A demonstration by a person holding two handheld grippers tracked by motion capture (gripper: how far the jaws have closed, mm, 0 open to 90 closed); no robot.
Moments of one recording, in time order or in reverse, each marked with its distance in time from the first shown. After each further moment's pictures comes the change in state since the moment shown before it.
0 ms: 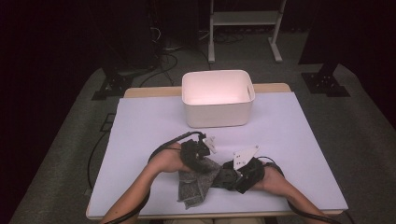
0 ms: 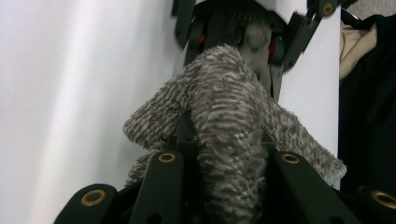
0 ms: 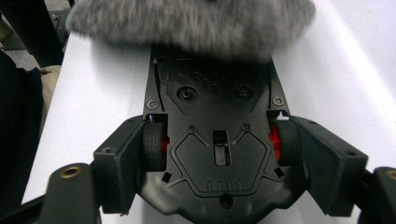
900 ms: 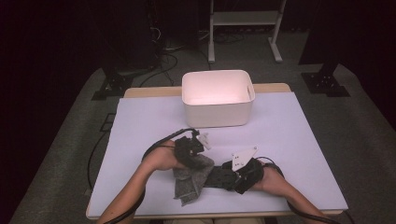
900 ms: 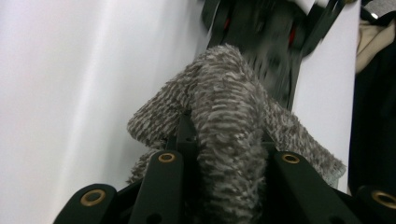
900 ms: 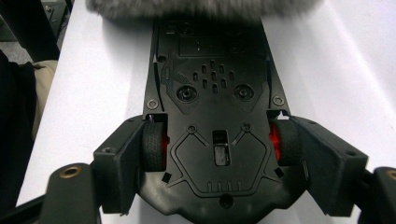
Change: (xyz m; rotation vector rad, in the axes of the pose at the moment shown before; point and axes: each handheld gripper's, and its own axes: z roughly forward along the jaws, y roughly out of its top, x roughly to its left) left arm 0.006 -0.006 -0.013 -0.014 0.029 -0.031; right arm 0.003 0.004 0.002 0.014 -0.018 -0.021
